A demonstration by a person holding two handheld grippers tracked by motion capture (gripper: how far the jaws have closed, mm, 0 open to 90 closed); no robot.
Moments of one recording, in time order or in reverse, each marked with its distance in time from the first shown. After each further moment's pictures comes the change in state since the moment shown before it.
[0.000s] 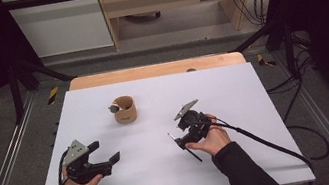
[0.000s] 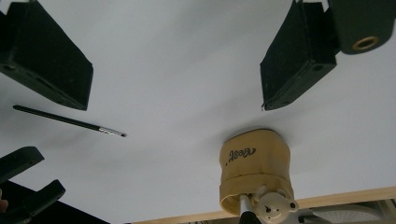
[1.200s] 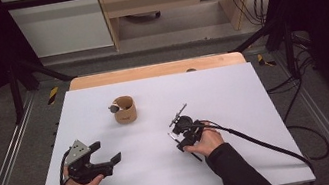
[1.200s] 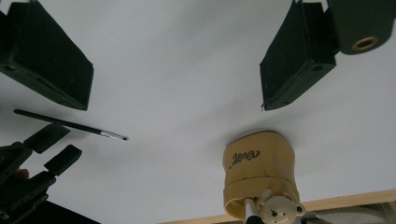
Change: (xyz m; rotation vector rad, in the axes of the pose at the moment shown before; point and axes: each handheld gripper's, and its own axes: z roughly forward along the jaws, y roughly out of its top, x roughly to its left) left arm -0.002 0.000 0.002 0.013 -0.005 0.009; right arm 0.005 0.000 0.035 0.195 0.060 0.013
